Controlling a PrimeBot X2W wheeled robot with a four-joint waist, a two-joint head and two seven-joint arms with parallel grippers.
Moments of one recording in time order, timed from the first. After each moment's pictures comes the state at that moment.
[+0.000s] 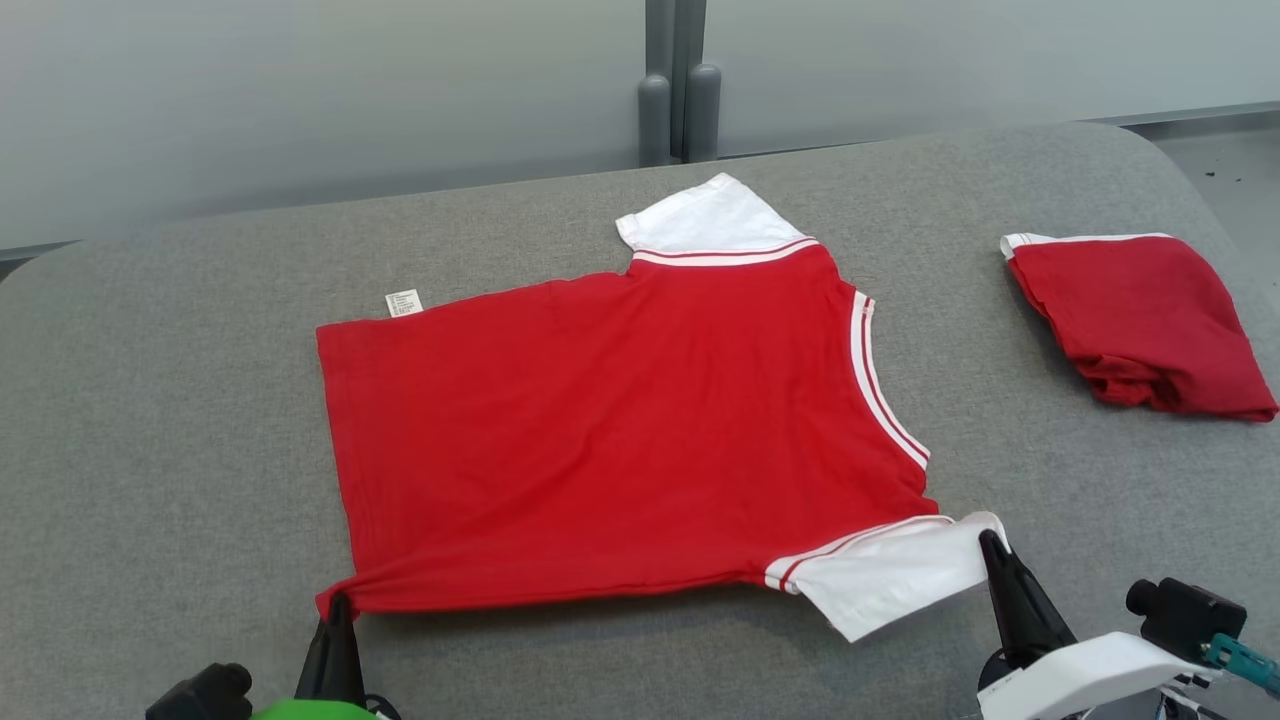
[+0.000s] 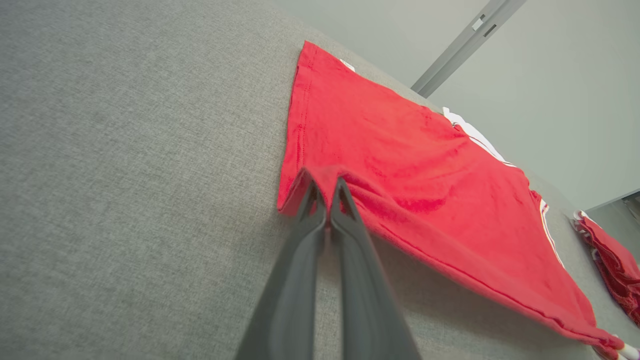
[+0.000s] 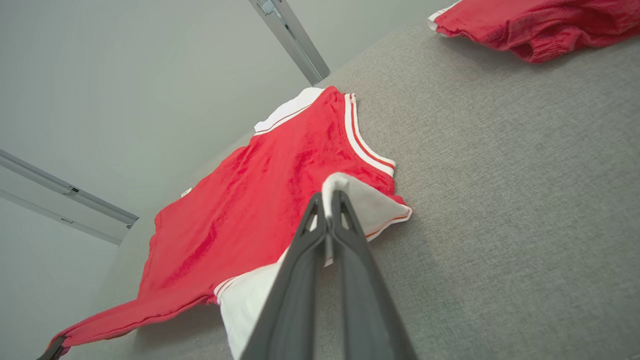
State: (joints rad) left arm 0.08 0.12 -0.16 0.30 -0.75 0.02 -0.24; right arm 0.14 -0.05 0.04 0.06 0.64 0.13 -0.06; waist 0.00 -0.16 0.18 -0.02
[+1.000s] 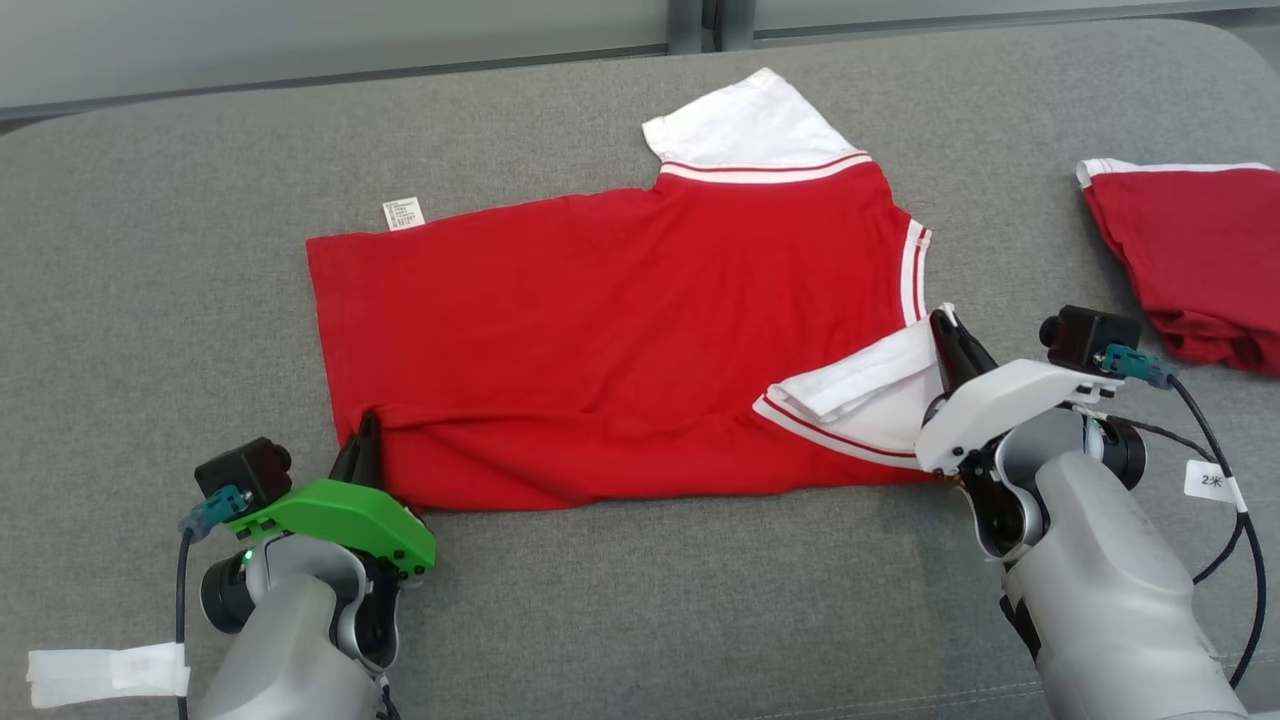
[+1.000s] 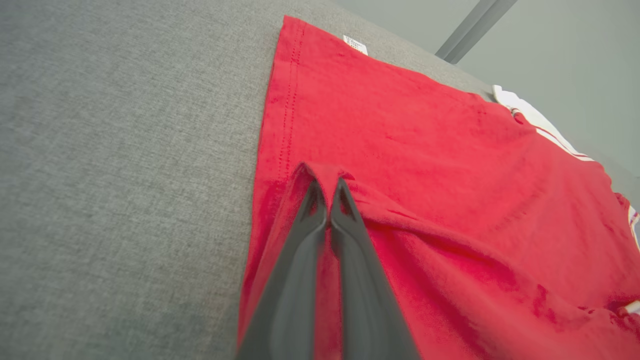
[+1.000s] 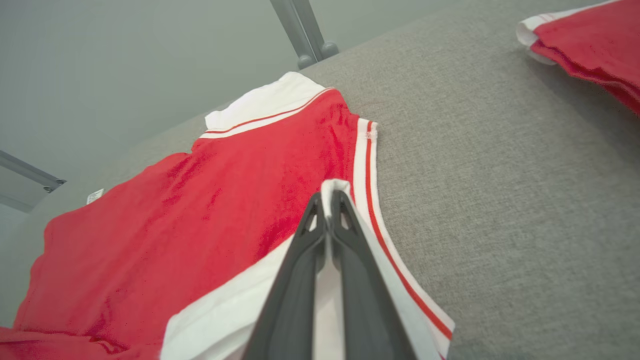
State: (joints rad) left arm -0.48 0.08 -0.24 0.89 -0.70 -0.07 -0.25; right arm -0.56 -0.05 0.04 0.76 0.45 0.13 -0.10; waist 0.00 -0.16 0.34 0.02
